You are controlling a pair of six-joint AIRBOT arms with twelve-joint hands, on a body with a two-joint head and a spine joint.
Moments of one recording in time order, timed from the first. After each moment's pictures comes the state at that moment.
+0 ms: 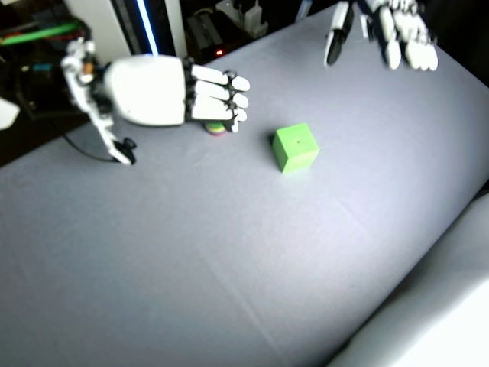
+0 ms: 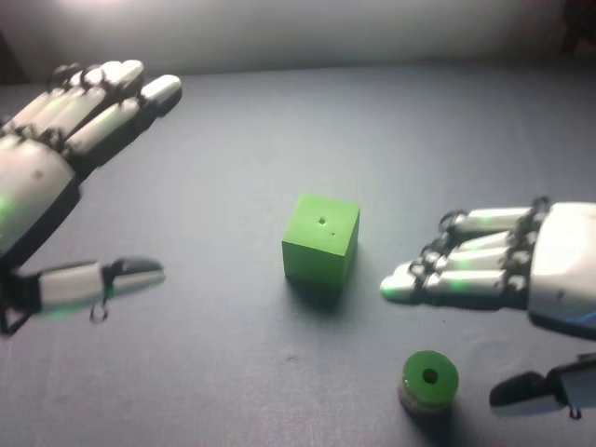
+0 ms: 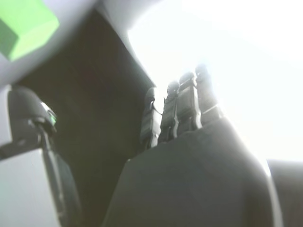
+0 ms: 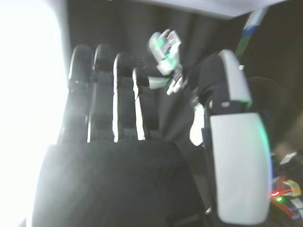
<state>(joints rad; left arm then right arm) 1.01 -0.88 0.94 -0.22 -1.37 0.86 -0.82 -0.97 1.06 -0.52 0.91 -0.60</state>
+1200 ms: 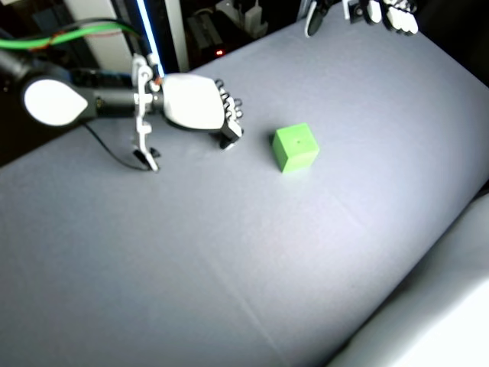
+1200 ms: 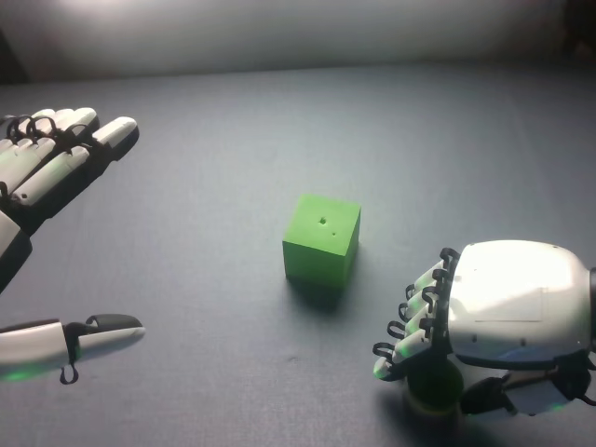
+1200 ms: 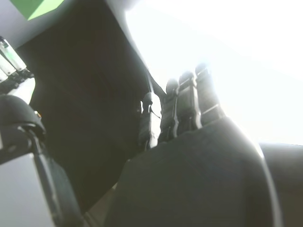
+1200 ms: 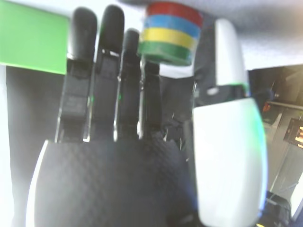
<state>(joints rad) 1.17 -0.86 0.87 -0.28 -1.54 0.81 -0.70 -1.08 1.11 -0.77 0.67 -0.52</state>
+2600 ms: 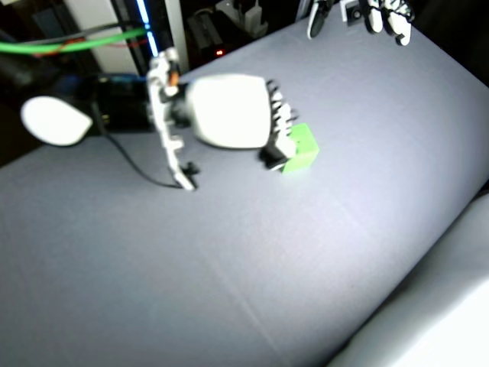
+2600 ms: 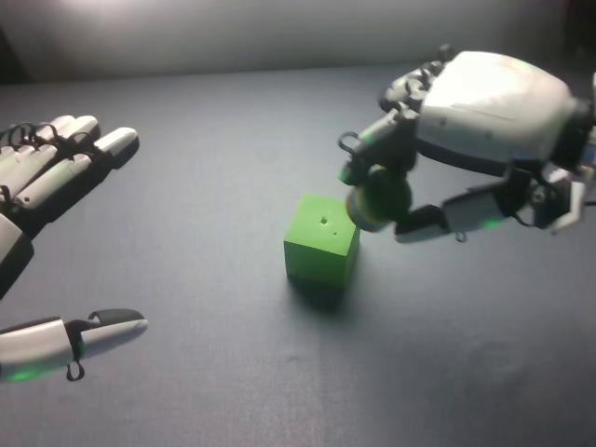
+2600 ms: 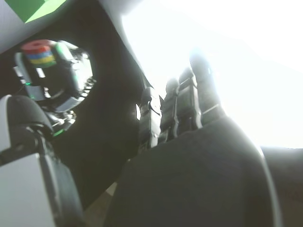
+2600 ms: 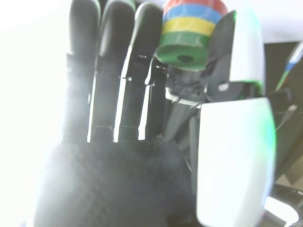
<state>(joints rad) 1.17 -0.88 0.88 -0.30 -1.54 0.79 -0.48 -1.17 1.31 -0.47 0.75 -0.57</state>
